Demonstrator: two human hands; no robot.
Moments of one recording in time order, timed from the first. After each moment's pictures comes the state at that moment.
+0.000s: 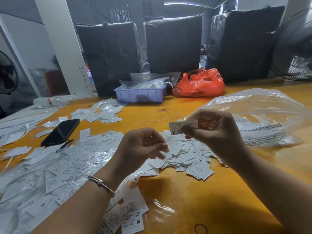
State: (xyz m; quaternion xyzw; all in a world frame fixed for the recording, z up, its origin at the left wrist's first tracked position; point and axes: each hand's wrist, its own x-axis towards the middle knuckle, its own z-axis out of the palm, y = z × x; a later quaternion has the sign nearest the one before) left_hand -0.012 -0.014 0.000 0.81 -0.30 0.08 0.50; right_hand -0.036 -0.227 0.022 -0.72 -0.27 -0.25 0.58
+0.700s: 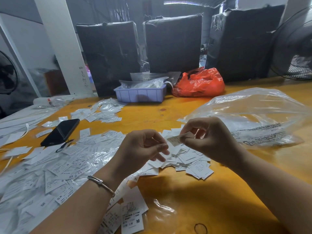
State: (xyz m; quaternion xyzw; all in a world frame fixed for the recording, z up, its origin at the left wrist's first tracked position) left_hand -0.014 -0.016 0.001 0.82 -0.29 0.06 0.50; right_hand -0.030 -0.229 0.015 -0.83 -0.27 -0.24 0.42
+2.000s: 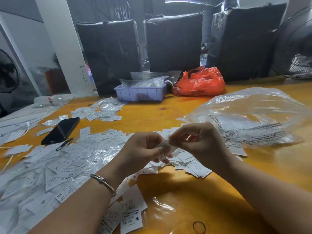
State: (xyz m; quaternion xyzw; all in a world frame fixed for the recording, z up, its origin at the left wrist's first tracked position) left_hand -0.016 -0.021 0.002 0.81 -0.28 -0.02 0.51; right_hand -0.031 -0.211 0.001 -0.78 -0.27 -0.23 0.52
